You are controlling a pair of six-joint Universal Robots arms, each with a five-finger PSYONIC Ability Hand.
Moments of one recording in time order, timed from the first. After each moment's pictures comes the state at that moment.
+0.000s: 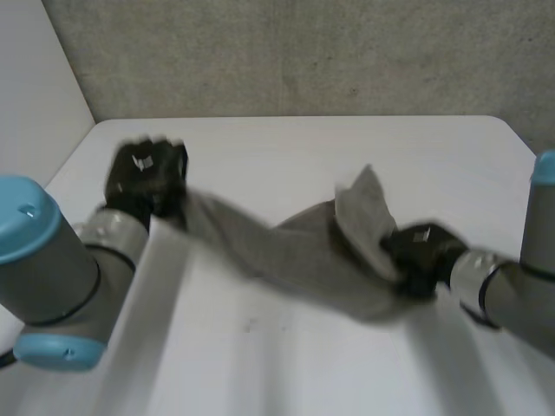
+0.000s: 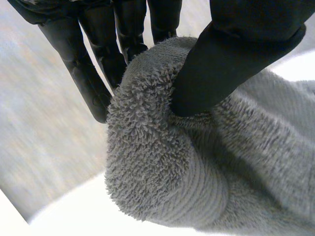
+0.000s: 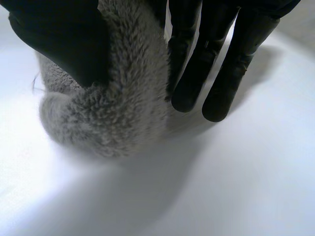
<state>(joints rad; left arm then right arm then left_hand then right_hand) 4.27 -1.84 -1.75 3.56 -1.61 3.34 1.87 -1.23 1.65 0.23 1.30 2.69 1.17 1.22 1.21 1.22 1.02 0.96 1.17 1.19 1.19 0.98</state>
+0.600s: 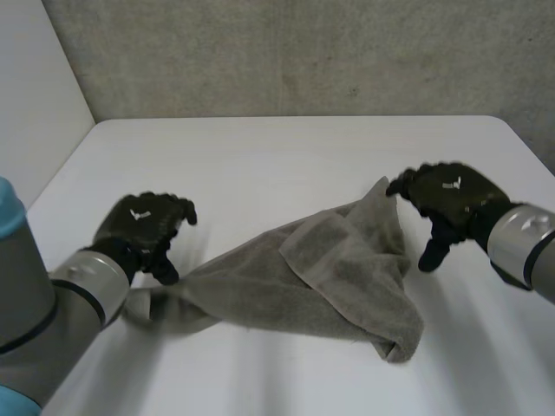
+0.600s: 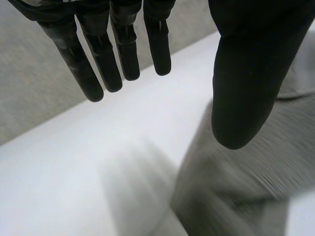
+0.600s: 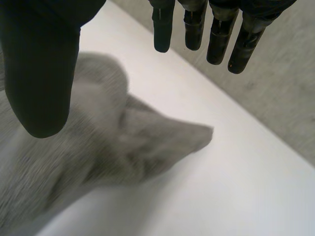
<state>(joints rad) 4.28 -1.68 -1.79 3.16 -1.56 3.33 1.80 -1.43 1.61 0.21 1.25 2.68 0.50 0.50 0.50 0.50 0.32 0.22 0.24 0.21 0.23 0.07</state>
